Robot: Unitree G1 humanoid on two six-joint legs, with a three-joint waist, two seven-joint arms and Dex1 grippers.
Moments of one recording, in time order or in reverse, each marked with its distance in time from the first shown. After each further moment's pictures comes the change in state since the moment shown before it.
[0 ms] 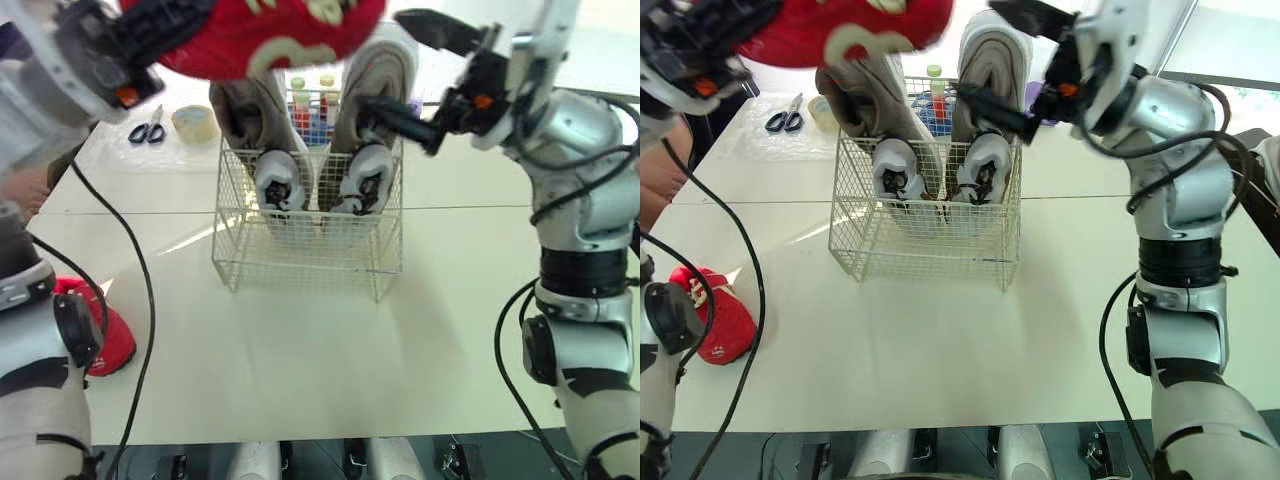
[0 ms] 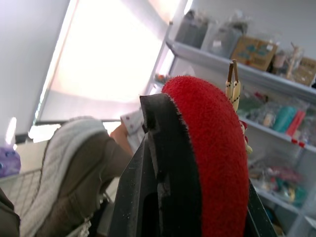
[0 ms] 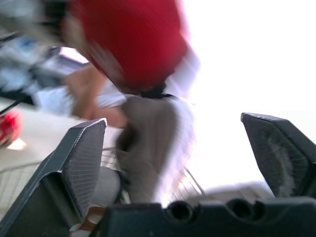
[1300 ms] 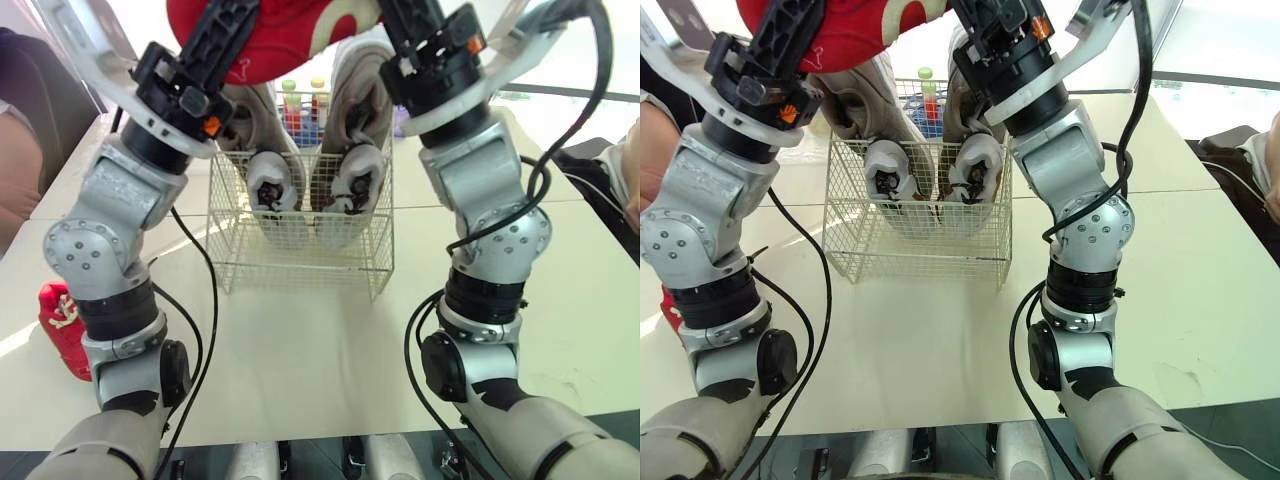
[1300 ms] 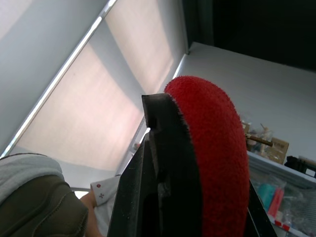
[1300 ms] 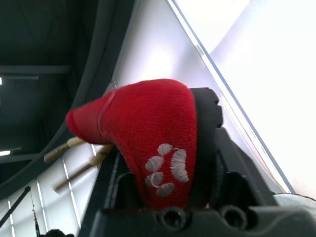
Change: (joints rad) left arm 0.226 -0.381 -0.118 -0.374 -0.002 -0.361 0.265; right arm -0.031 0.470 0.029 -0.210 0.582 0.098 -0.580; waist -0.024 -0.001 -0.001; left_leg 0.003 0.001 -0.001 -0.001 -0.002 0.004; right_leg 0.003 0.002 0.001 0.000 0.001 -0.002
